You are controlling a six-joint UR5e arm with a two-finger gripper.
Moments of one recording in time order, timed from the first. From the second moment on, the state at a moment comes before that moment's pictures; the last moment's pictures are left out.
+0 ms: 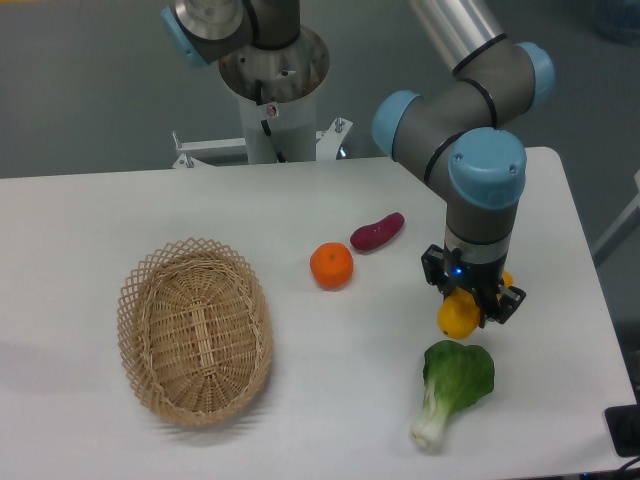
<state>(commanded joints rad) 2.60 -2.01 -1.51 -1.00 1.58 1.31</state>
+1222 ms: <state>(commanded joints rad) 2.51 -2.02 -1.51 -1.00 1.60 1.26</state>
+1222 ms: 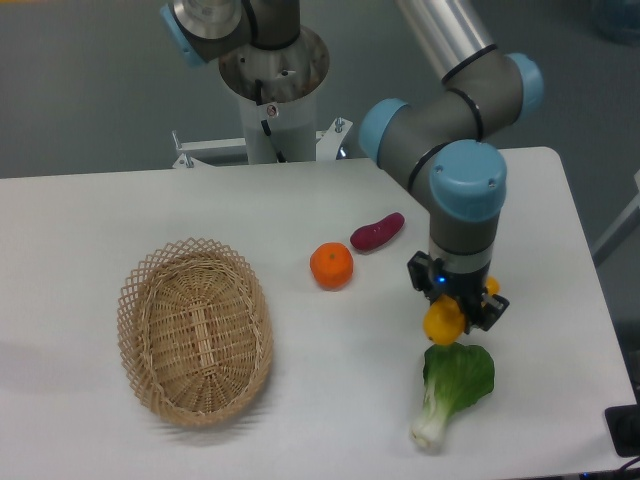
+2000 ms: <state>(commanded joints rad) 2.32 -2.02 -1.54 -0.98 1.60 1.06</state>
